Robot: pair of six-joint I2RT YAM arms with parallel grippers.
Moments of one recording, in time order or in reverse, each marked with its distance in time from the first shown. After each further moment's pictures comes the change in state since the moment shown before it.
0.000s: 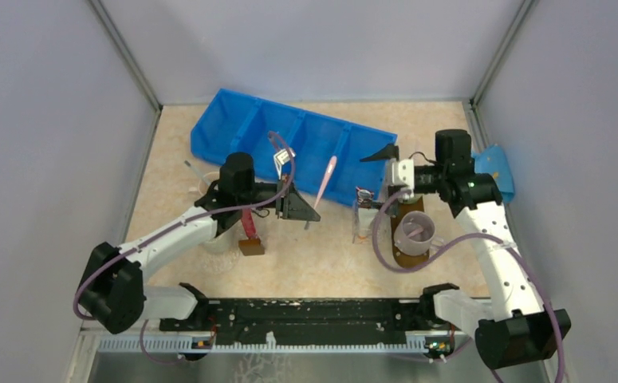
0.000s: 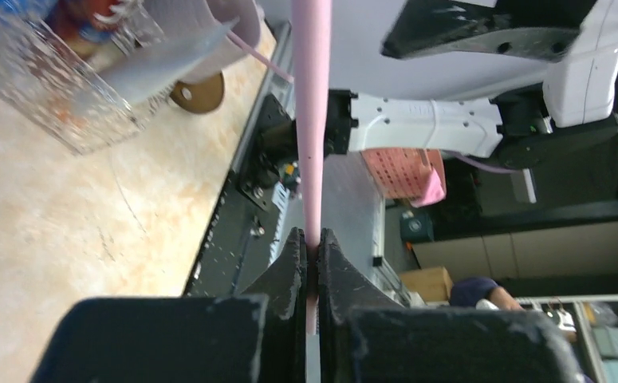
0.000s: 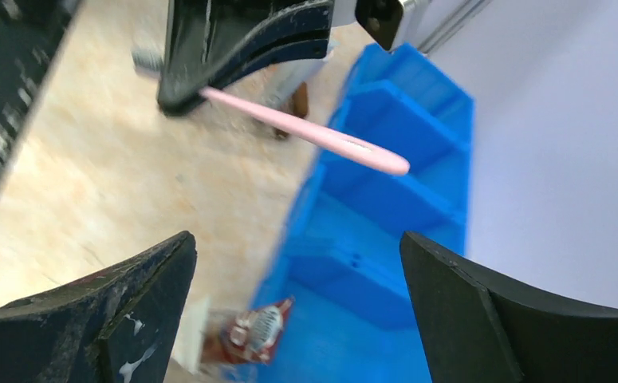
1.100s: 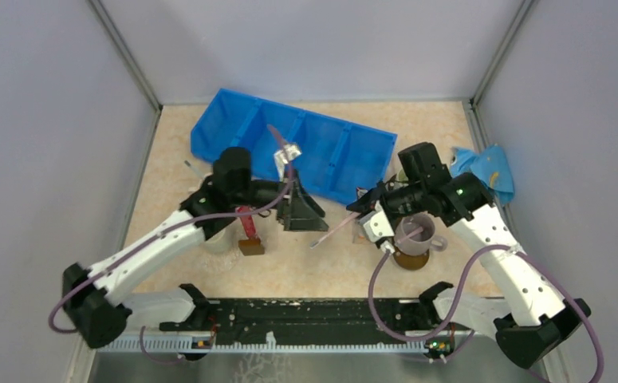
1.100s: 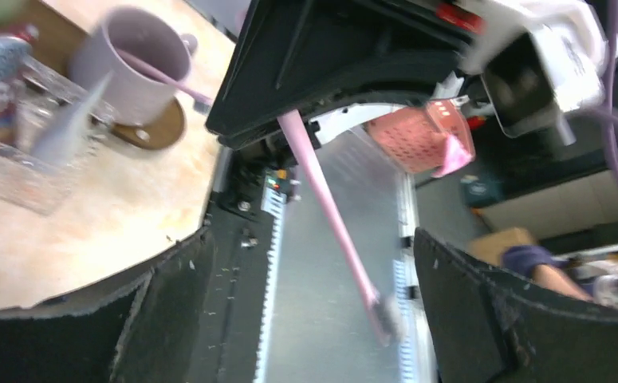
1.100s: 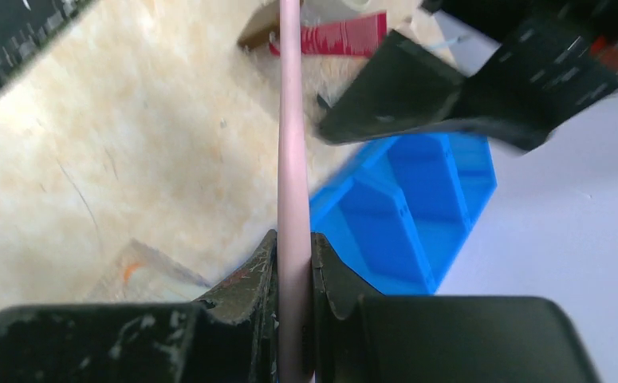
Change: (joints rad) left arm -0.156 -0.016 0.277 -0.366 -0.006 0.189; right arm 0.353 0.020 0.169 -0.510 0.398 -0.734
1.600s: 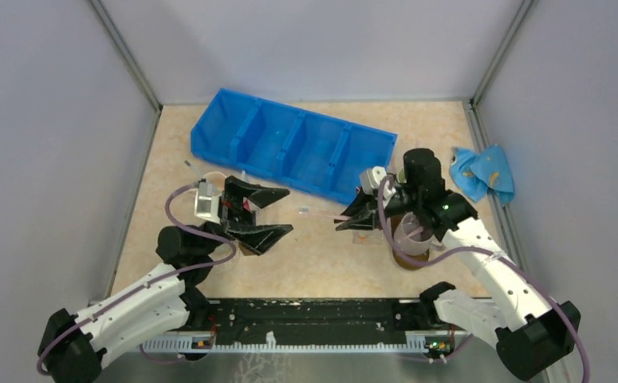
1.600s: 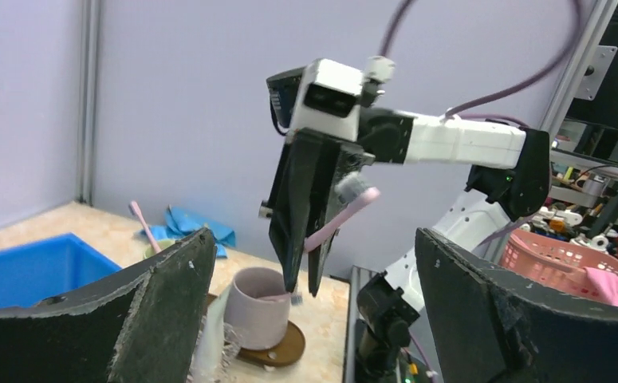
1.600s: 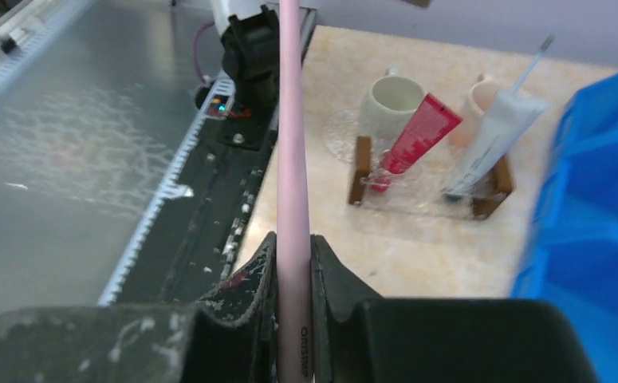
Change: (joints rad) left arm 0.010 -0.517 -0.654 1.025 -0.468 0.105; right arm -0.060 -0.100 -0.307 0.567 -0.427 1.041
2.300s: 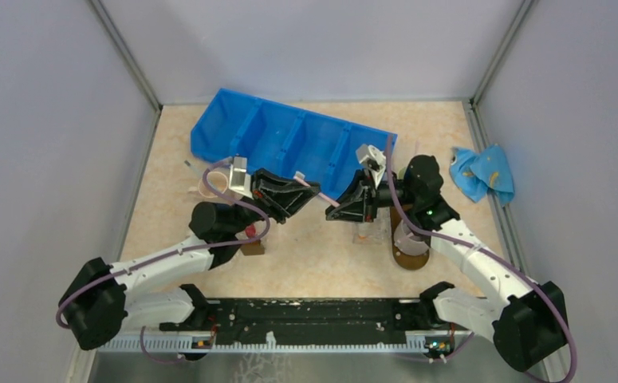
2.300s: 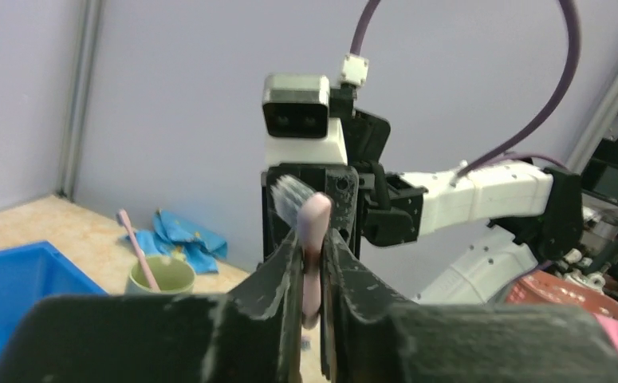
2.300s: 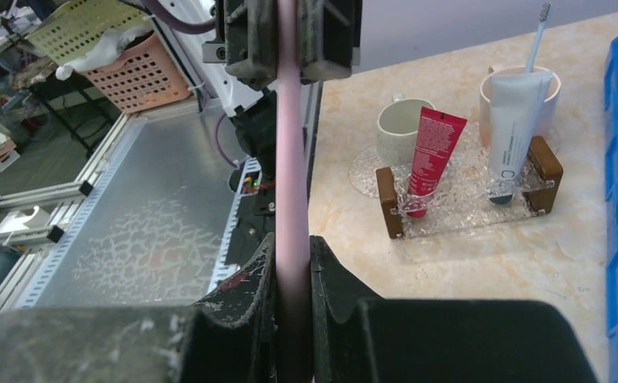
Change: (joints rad) left arm -0.080 0.383 0.156 0.219 -0.081 -0.047; right arm -0.002 0.060 -0.237 0.926 0.052 1.047
